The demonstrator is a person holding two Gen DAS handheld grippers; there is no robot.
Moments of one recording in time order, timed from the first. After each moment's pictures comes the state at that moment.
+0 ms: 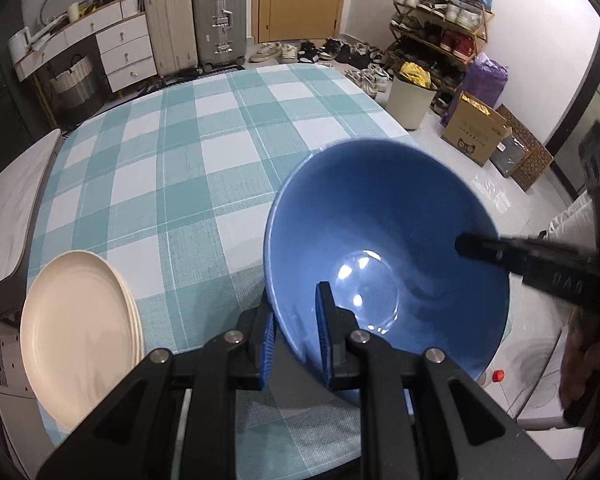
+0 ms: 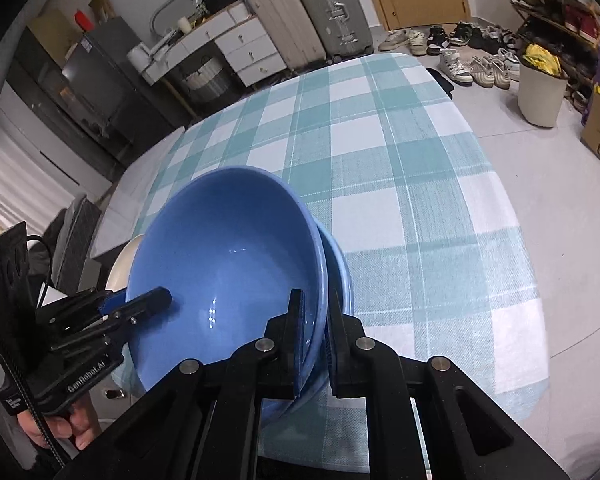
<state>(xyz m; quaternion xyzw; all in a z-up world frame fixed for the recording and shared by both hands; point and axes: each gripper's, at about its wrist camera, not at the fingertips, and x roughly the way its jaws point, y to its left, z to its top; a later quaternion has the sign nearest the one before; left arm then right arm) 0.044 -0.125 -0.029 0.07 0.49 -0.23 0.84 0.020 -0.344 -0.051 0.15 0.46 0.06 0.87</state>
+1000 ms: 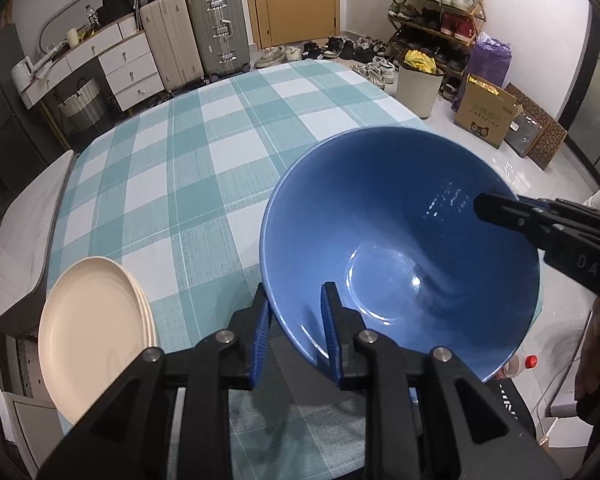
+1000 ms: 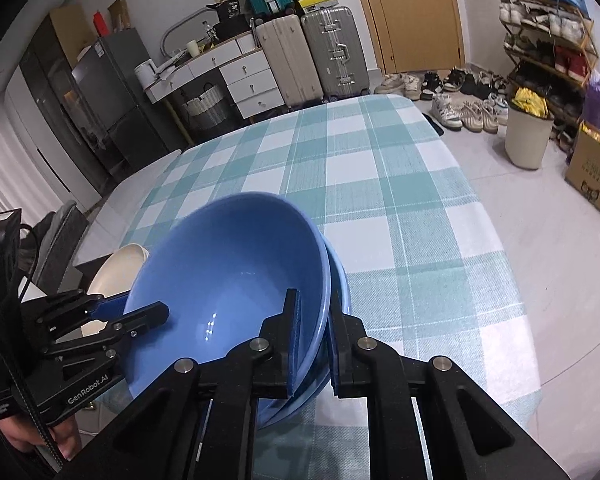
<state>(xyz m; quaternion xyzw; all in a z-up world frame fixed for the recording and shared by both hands) 0.030 -0.135 -0.043 0.13 0.47 -0.21 0.85 0.001 -0.329 -0.052 0.09 0.39 0.03 0.92</state>
